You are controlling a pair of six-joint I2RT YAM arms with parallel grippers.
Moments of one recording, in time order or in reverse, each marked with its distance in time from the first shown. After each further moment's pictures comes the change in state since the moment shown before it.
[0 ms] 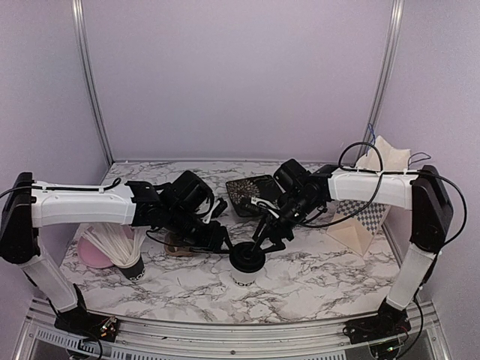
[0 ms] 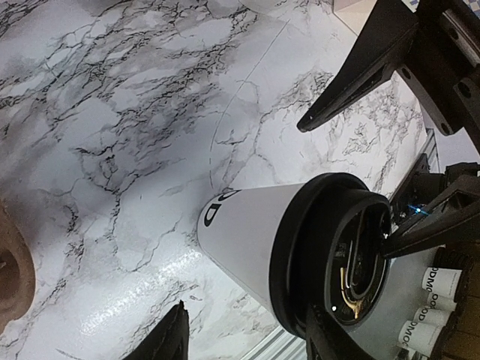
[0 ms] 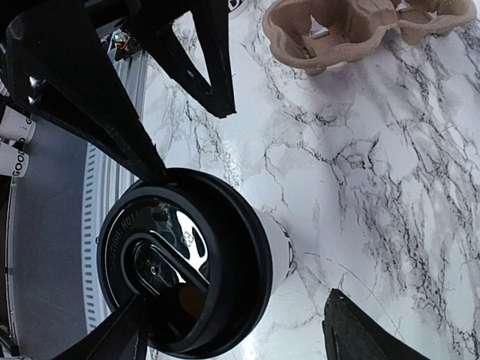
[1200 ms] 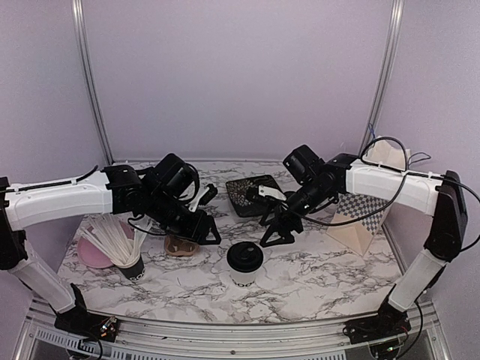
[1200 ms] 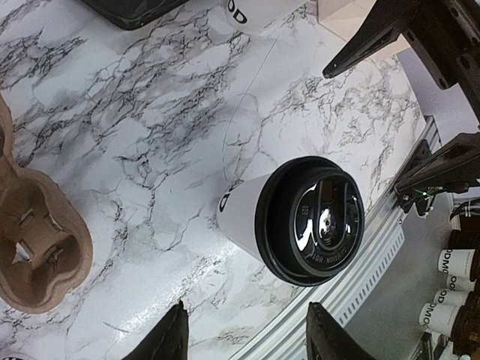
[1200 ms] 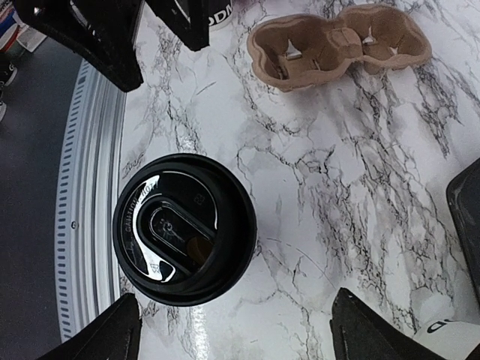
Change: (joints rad) left arm 0.032 -0.108 0.074 -0.181 -0.039 0.135; right arm 0.000 -0.128 0.032 -0.074 0.146 -0.093
